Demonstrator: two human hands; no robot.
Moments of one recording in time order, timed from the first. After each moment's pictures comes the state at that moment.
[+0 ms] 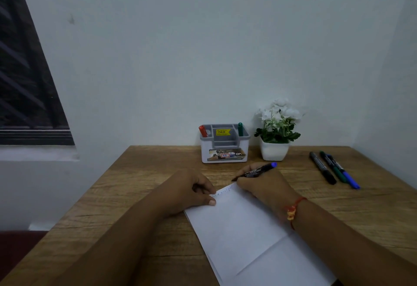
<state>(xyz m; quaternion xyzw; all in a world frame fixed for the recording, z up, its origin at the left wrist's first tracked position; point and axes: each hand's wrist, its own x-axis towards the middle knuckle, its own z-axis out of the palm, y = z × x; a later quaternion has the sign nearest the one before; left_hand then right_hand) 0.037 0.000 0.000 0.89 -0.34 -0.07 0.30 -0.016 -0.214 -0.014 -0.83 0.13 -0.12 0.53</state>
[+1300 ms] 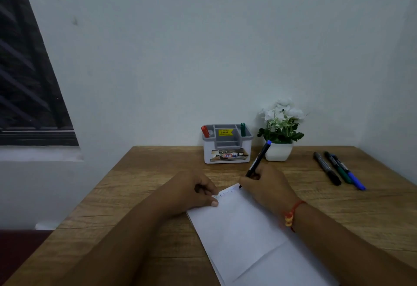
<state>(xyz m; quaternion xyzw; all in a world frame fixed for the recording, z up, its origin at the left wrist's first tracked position) 0.036 0.000 0.002 0.89 -0.34 -0.07 0.30 -0.019 -0.208 -0.009 -0.88 0.14 -0.14 0.42</state>
